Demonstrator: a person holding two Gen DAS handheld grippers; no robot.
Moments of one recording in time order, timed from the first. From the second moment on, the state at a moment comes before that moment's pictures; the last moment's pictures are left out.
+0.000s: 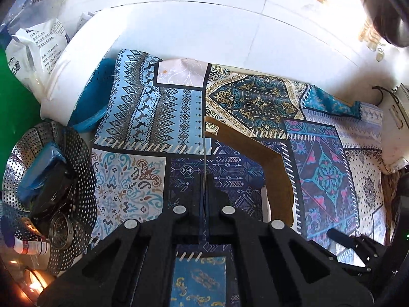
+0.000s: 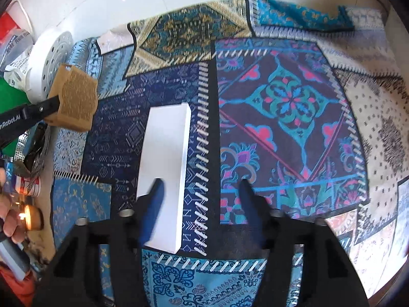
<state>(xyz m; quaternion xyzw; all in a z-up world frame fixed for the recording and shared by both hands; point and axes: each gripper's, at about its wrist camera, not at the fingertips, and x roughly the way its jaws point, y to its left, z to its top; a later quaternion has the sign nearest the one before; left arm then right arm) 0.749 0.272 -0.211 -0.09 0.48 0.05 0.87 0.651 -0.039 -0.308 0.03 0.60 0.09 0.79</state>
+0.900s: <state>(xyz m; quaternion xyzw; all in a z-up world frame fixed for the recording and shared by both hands) 0.707 0.267 -0.195 -0.07 0.46 0.03 0.88 0.660 -0.016 -0.303 0.00 0.58 0.09 0.81</state>
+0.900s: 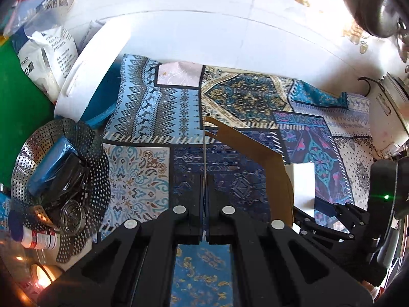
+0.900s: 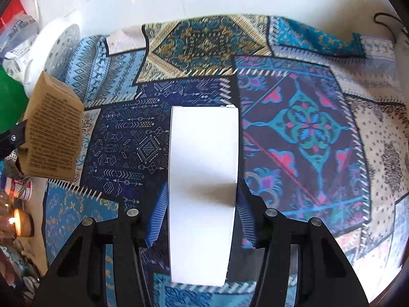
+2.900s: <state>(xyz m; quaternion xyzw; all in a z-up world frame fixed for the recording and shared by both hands) 0.300 0.093 -0.560 -0.16 0.62 0.10 0.76 0.299 -0.169 -0.546 -0.01 0.68 0.12 0.72</state>
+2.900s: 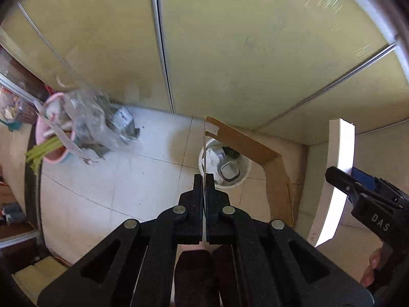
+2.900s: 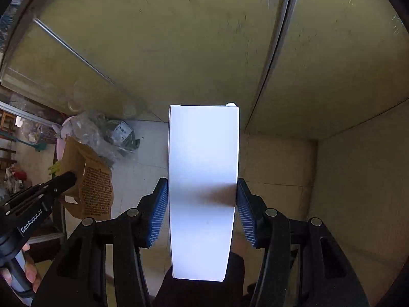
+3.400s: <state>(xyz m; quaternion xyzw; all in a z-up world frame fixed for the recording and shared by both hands) 0.322 0.089 -0.816 -0.17 0.65 0.11 0.73 0.326 -0.146 -0.807 -0.02 0.71 0.18 0.68</state>
